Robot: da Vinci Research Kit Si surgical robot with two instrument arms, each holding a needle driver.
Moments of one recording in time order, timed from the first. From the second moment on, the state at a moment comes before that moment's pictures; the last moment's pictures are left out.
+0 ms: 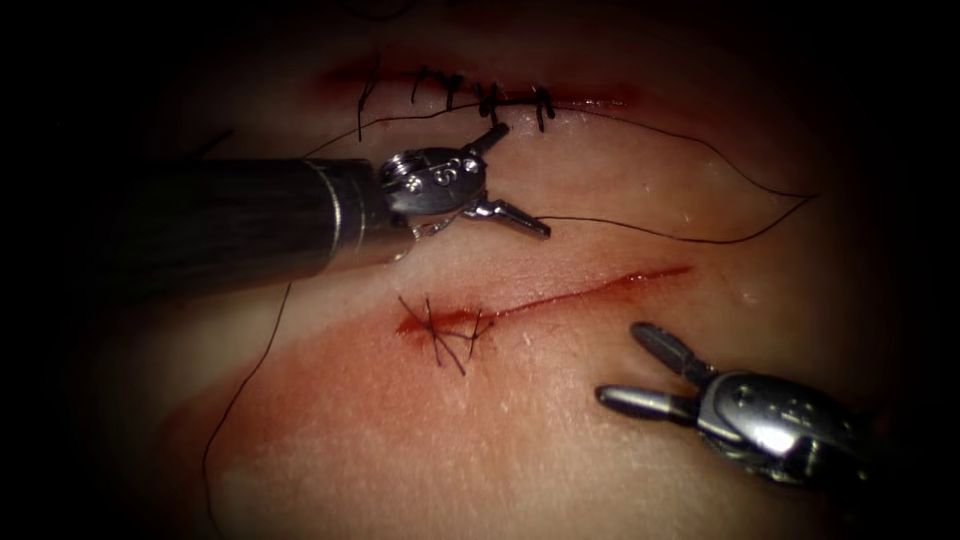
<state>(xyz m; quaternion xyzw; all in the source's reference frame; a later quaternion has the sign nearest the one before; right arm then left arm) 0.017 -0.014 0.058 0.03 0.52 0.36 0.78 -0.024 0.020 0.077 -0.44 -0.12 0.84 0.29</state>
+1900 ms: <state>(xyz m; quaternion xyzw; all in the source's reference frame) 0.012 -0.001 0.069 -0.03 0.37 0.26 0.89 -0.002 0.004 0.071 -0.41 -0.09 0.85 0.30</state>
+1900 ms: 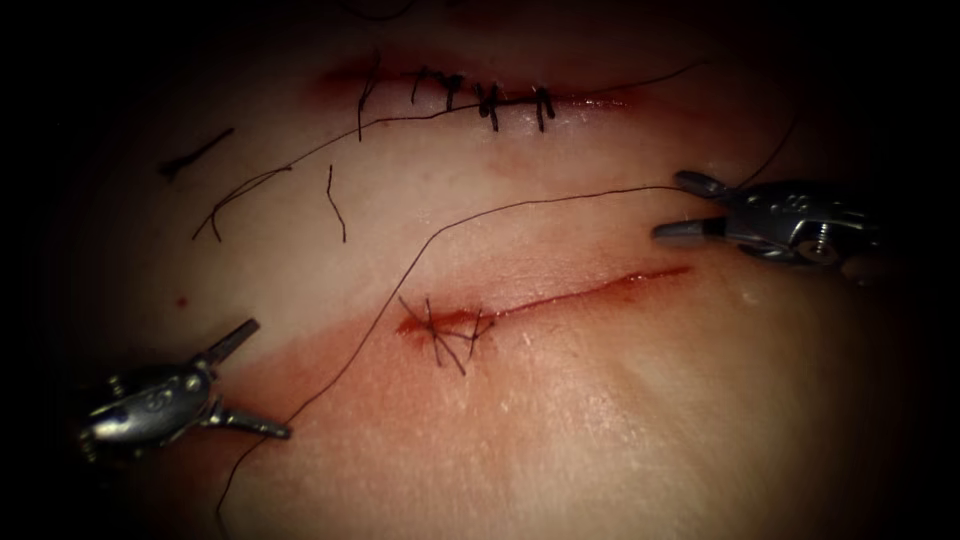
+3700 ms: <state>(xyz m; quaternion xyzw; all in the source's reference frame) 0.010 -0.005 0.066 -0.01 0.41 0.26 0.88 -0.013 0.004 0.070 -0.47 -0.17 0.83 0.26</state>
